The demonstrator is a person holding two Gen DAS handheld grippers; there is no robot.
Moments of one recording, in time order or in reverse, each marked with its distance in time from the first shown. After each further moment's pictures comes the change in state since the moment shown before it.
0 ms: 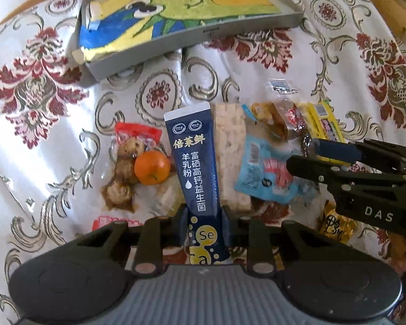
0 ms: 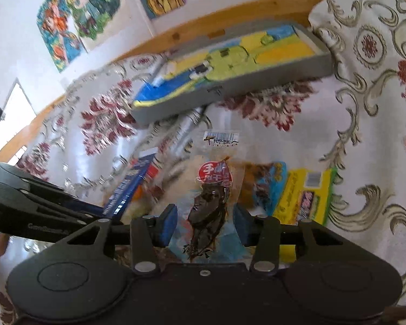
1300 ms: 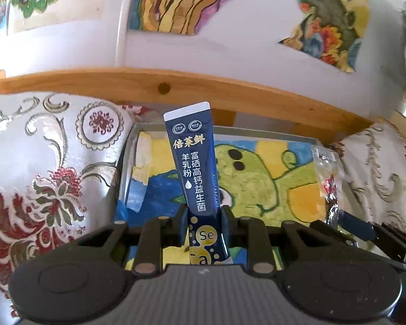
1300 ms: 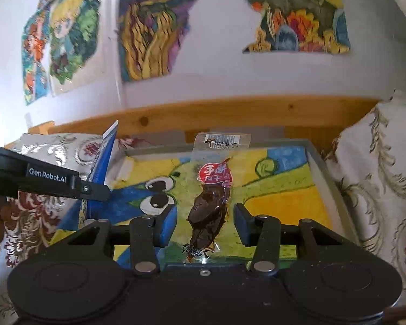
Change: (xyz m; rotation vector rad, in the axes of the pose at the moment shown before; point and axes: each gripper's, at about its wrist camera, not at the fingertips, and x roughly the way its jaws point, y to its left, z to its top) left arm 0.028 0.101 0.181 -0.339 -0.500 0.006; right arm 0.127 -0.018 0.185 -0.200 -0.259 -0.146
